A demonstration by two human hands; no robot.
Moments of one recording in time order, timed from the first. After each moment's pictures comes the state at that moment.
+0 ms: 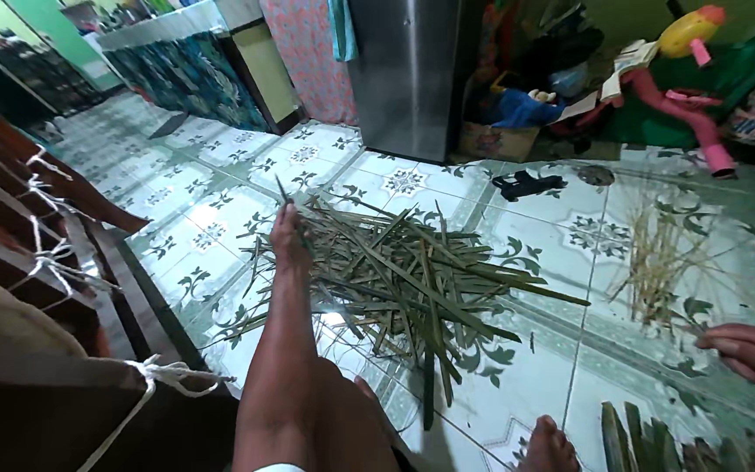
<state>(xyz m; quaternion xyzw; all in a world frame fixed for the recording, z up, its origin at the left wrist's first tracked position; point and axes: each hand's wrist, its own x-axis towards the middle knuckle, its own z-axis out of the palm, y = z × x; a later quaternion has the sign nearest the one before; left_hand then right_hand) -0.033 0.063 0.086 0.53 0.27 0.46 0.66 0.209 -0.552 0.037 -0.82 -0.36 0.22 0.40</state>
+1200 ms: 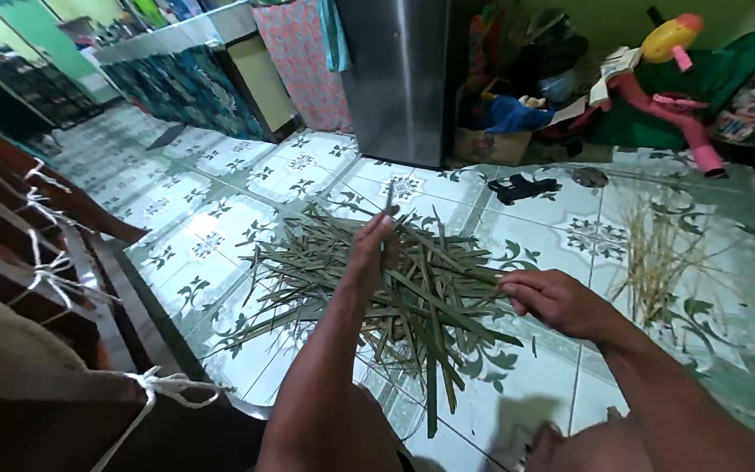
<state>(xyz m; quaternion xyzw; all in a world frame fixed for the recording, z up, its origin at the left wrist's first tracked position) 0.013 -0.056 0.099 0.60 0.10 0.20 0.77 0.159 -0.344 0.057 -0.71 -0.51 0.18 0.45</state>
